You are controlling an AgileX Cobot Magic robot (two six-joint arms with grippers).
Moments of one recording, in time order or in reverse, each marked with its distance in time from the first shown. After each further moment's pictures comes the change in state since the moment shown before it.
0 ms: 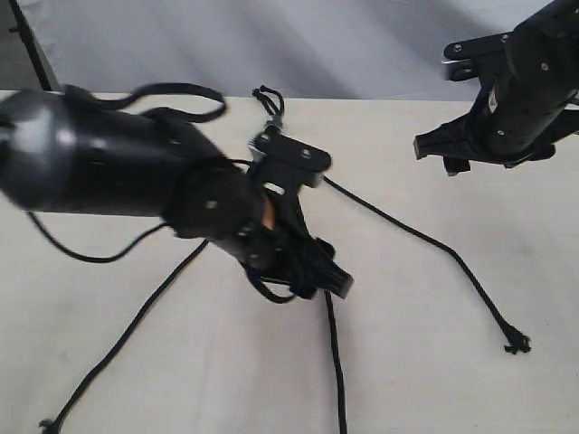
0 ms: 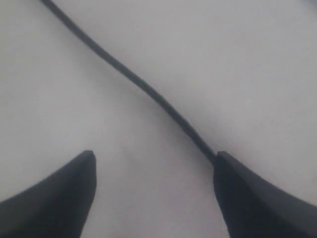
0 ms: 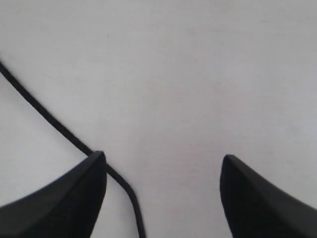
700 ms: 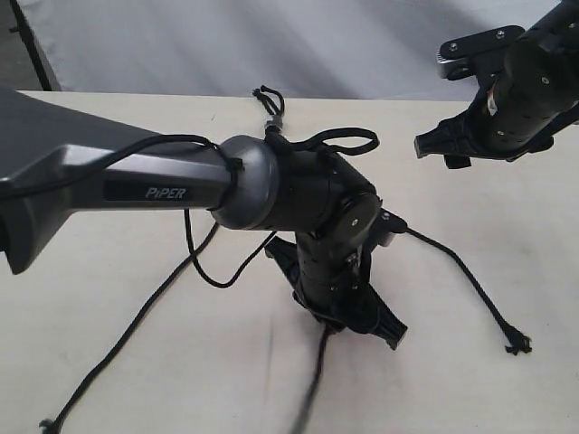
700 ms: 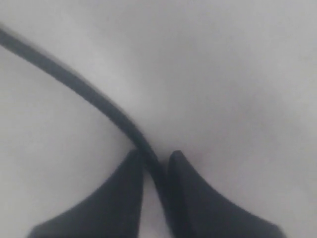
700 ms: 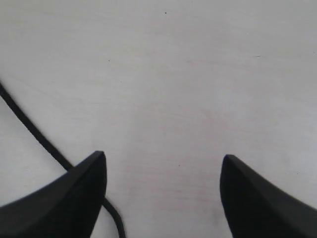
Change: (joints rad) left arm -0.103 0.362 -0.417 -0.032 0.412 0.007; right arm 0.000 0.000 0.020 -0.096 -0.076 0.024
